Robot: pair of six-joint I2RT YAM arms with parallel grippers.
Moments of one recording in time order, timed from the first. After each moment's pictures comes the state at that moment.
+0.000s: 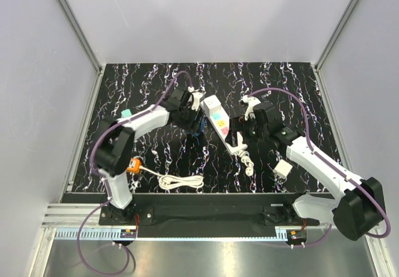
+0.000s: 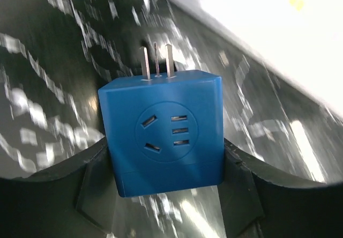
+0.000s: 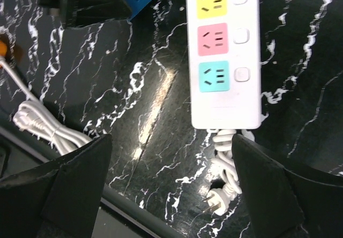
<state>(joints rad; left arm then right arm) -0.53 1.89 1.29 -0.38 0.20 -0.08 0.53 1.19 0.89 -0.43 -0.15 0.29</state>
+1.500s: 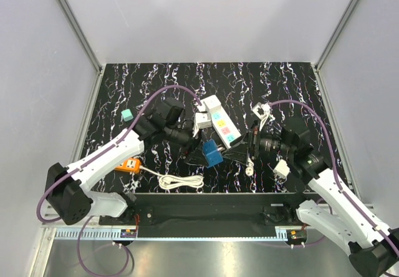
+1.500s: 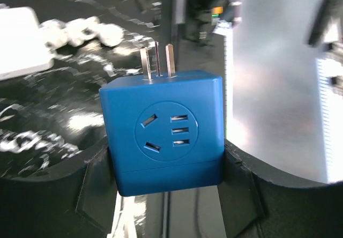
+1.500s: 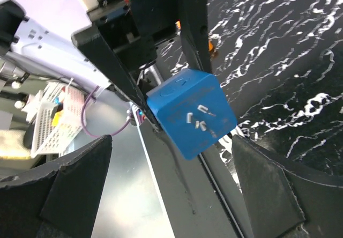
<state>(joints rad) -0.72 1.30 1.09 -0.58 0.90 0.15 0.52 0.77 0.72 -0.17 -0.73 0.54</state>
